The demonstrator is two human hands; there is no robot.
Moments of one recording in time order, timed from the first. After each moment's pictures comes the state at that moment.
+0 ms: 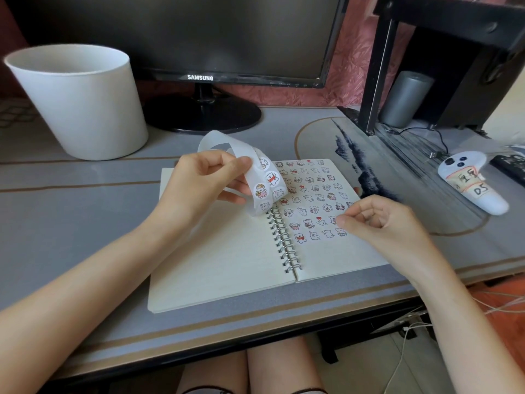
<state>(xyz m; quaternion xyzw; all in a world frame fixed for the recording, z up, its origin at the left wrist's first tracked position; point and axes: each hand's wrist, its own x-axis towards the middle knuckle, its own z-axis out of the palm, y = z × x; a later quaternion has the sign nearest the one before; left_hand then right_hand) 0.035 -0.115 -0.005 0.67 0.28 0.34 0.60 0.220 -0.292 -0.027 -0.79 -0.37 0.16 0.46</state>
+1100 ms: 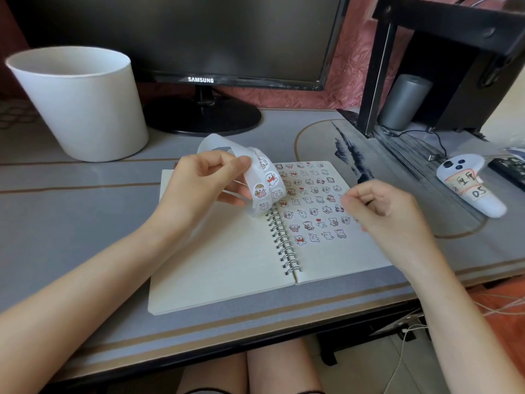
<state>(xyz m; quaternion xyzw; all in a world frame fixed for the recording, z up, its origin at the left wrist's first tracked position) 0.034 -0.115 -0.004 0.67 0.27 0.34 0.60 0.215 -0.281 -0.014 -0.77 -0.41 0.09 0.48</state>
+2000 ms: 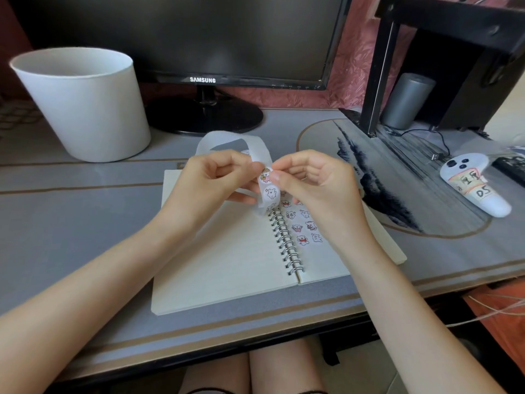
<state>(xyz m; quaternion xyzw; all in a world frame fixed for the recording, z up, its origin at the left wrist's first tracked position) 0.034 -0.118 -0.003 0.68 0.23 0.33 0.62 0.161 -0.216 0.000 -0.61 -0.47 0.18 0.61</state>
